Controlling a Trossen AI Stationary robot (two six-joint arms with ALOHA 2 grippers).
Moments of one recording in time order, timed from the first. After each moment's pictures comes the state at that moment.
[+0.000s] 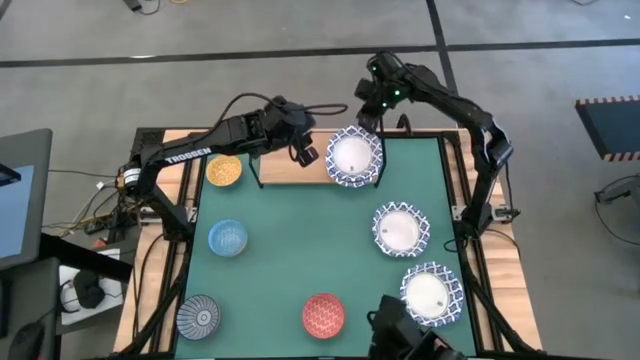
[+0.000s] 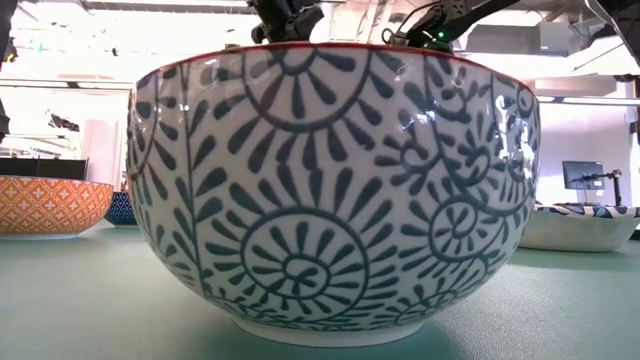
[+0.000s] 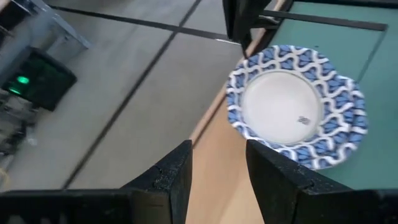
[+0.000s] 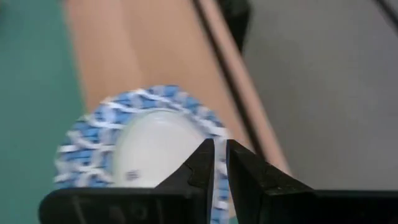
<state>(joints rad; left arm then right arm) 0.31 1.64 1.70 -0.70 -0.49 0.08 -0.80 1.86 1.82 -0.96 -0.33 -0.37</state>
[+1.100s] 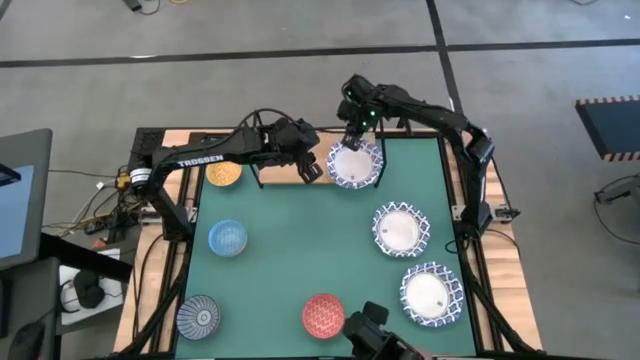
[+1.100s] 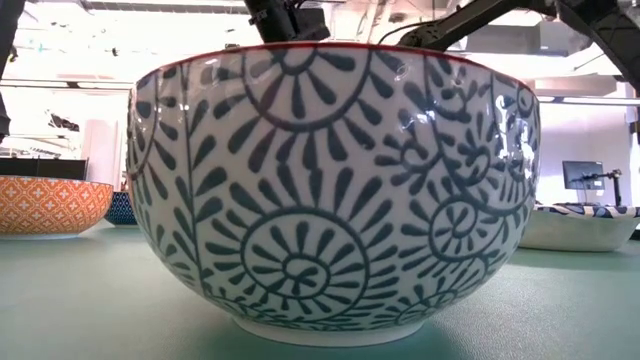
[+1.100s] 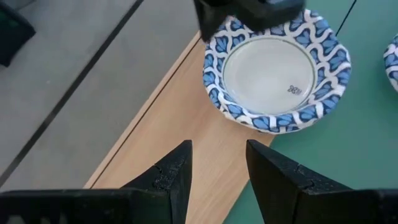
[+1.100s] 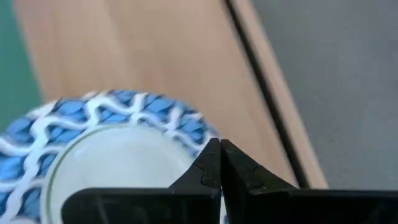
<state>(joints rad) 0.26 1.69 1.64 -0.77 -0.43 -0.12 -0.69 1.99 1.76 -0.87 -0.14 -0.32</state>
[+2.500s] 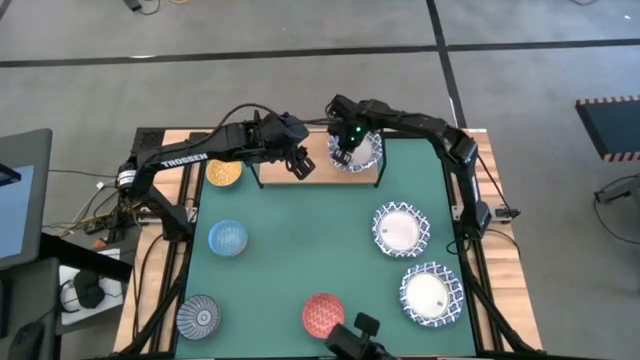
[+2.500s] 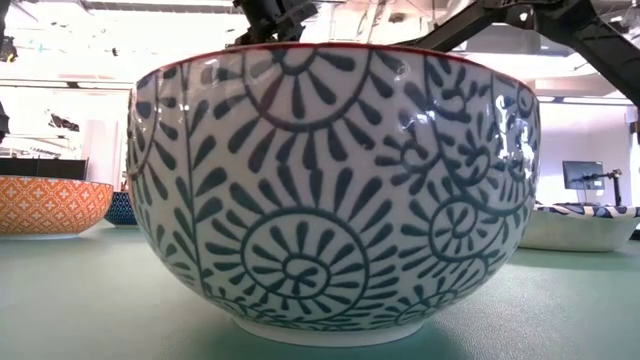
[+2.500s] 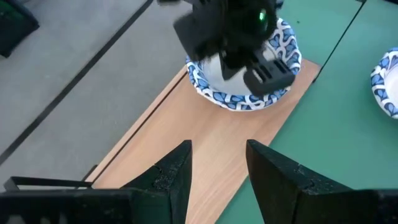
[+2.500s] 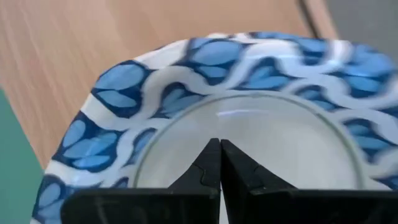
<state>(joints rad) 0.26 1.61 1.64 -0.82 -0.43 -0.18 -0.62 2.10 1.76 -0.86 -0.07 -0.16</state>
